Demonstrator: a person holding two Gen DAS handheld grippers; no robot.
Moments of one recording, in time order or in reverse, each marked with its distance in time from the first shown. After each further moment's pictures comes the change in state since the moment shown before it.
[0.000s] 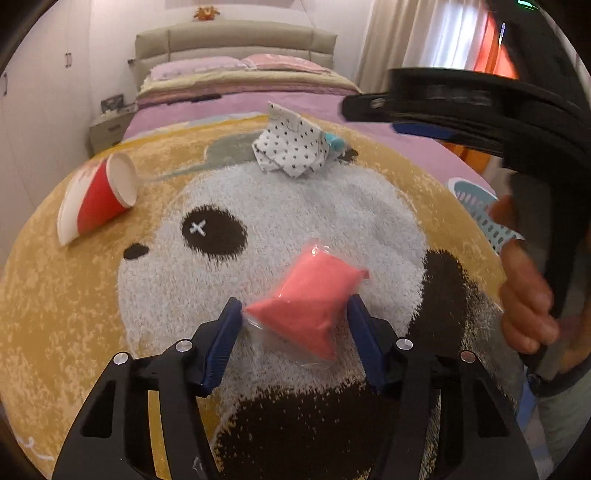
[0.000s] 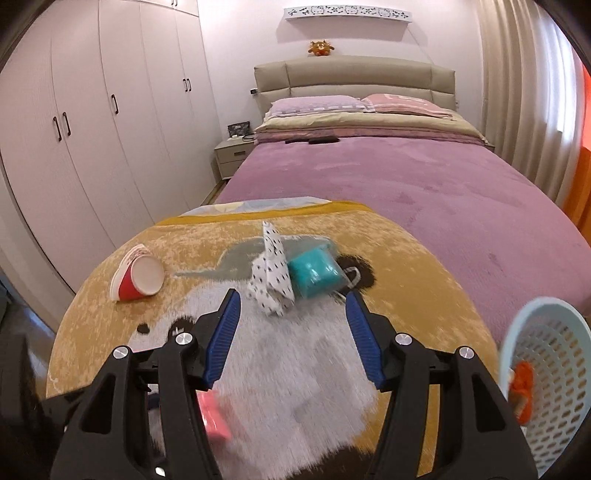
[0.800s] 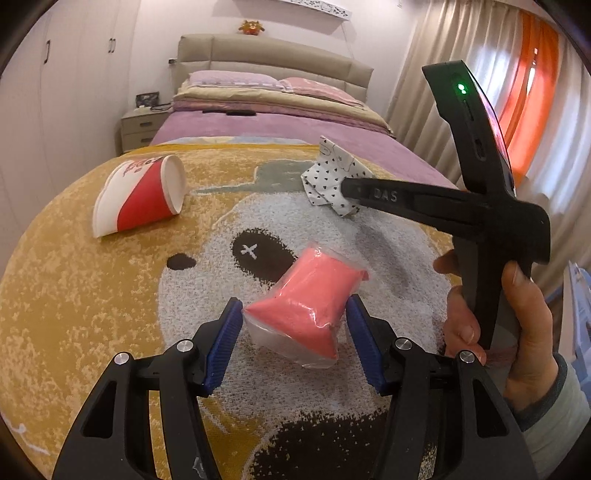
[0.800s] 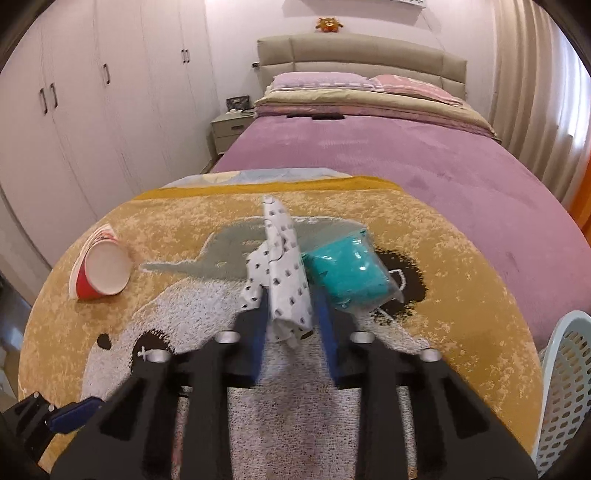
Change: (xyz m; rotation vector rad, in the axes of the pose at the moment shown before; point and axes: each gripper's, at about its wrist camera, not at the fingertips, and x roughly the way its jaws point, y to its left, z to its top) left arm -0.008 0.031 0.005 -0.147 -0.102 0.038; right arm 0.064 0.020 -0.002 -0.049 0.078 -0.019
